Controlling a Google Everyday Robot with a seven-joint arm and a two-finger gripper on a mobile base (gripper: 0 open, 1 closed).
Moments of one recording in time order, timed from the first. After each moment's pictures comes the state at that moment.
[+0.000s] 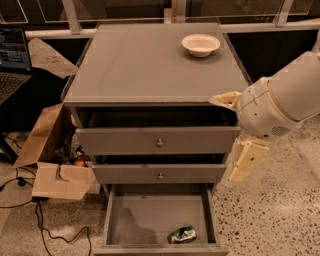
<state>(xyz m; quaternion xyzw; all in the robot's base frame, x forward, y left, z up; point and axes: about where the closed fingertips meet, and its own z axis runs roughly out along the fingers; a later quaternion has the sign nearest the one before) 0.425 -0.133 0.896 -0.69 0.67 0.08 0.26</state>
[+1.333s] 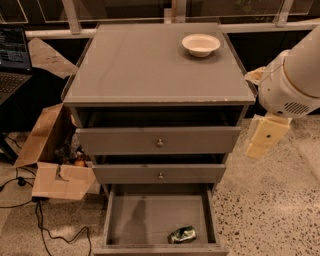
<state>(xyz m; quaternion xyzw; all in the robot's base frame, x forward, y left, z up) 0.455 -0.191 0.930 -0.61 0.76 -0.06 0.22</state>
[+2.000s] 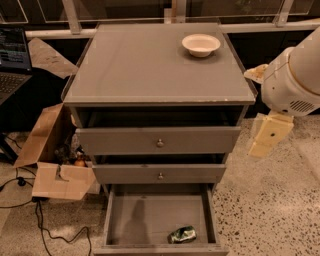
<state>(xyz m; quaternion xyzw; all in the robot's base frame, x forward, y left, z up) 0.454 -0.192 0.935 -0.62 0.74 -0.06 0.23</state>
